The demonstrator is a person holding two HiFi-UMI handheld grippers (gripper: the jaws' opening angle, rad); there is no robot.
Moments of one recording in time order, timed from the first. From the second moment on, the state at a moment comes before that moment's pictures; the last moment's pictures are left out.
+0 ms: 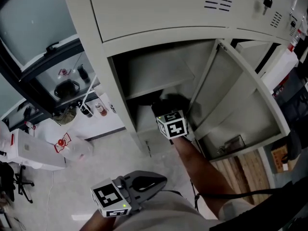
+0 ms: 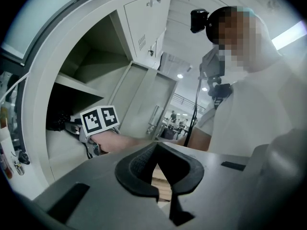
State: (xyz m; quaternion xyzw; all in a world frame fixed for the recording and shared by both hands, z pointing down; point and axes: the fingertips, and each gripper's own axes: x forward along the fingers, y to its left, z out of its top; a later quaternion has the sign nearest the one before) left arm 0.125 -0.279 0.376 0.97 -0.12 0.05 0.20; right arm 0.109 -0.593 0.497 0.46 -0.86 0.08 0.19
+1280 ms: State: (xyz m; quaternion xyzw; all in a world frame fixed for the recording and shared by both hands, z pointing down) left arm -0.009 -0.065 0.384 0.98 -0.03 0.04 0.20; right arm 0.054 -0.241 0.490 0.48 -0.85 0.12 0.20
